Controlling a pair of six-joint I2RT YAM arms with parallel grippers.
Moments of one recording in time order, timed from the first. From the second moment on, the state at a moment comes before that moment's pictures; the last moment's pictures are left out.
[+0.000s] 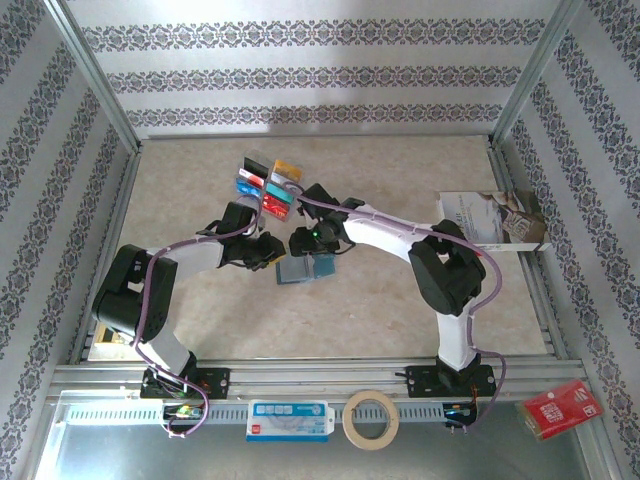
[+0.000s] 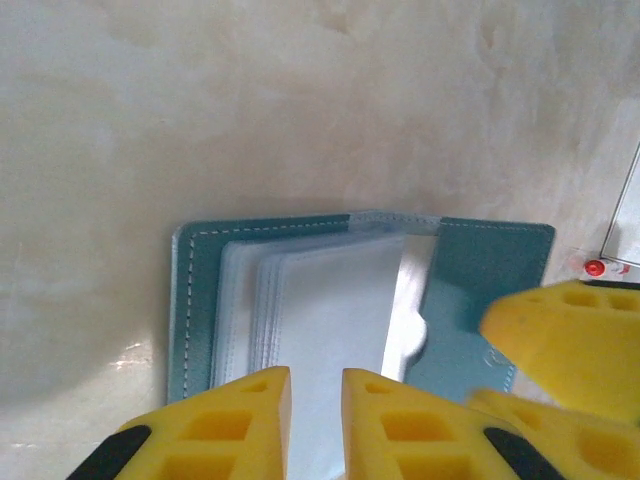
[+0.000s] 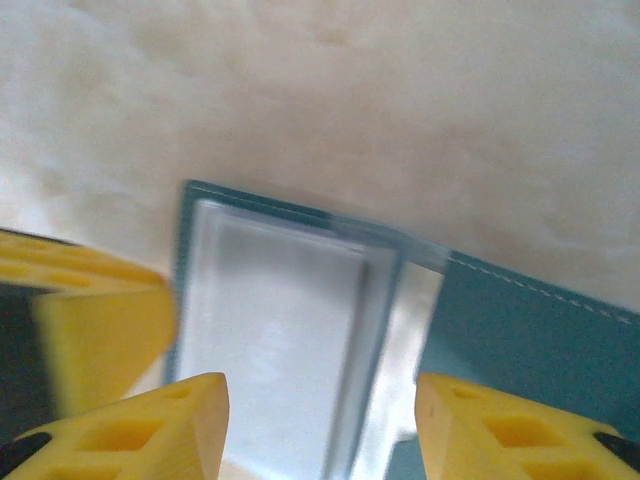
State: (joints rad) left arm -0.31 1.65 0.82 -0.15 0.50 -0.83; right arm 0.72 1.97 1.44 -0.60 -0.23 0.52
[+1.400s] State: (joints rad) left arm -0.30 1.65 0.83 -0.14 0.59 -0.84; right arm 0.72 2.07 1.44 -0.62 -0.20 0.54
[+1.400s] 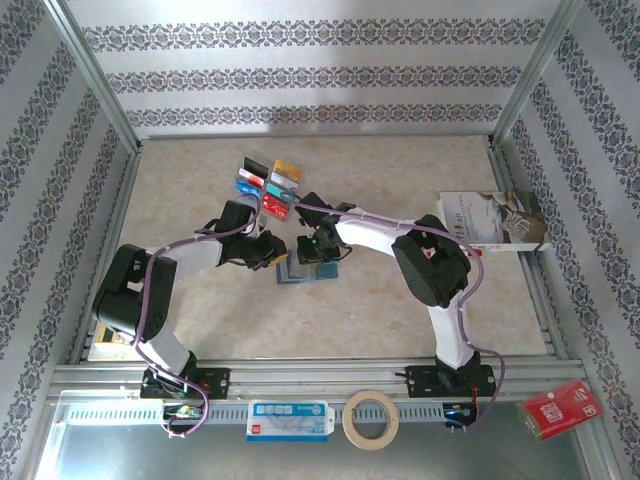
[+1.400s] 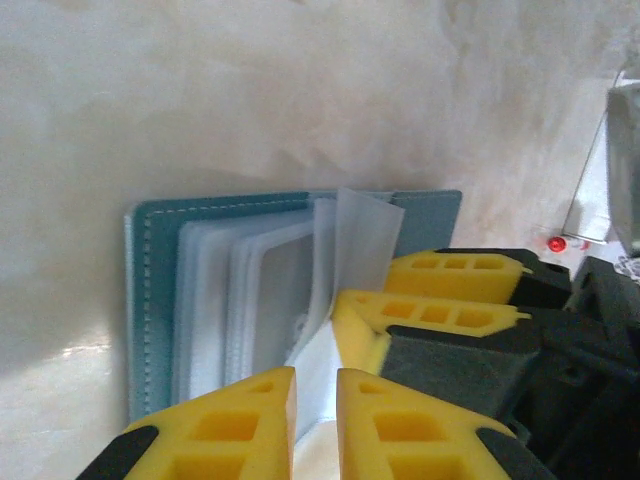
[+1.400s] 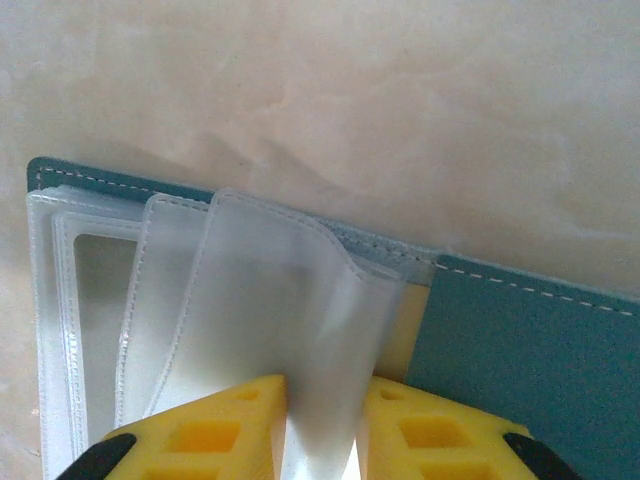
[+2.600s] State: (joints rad) left arm -0.32 1.82 0.95 -0.16 0.64 -0.74; right arm 0.70 2.03 1.36 -0.52 -0.24 0.60
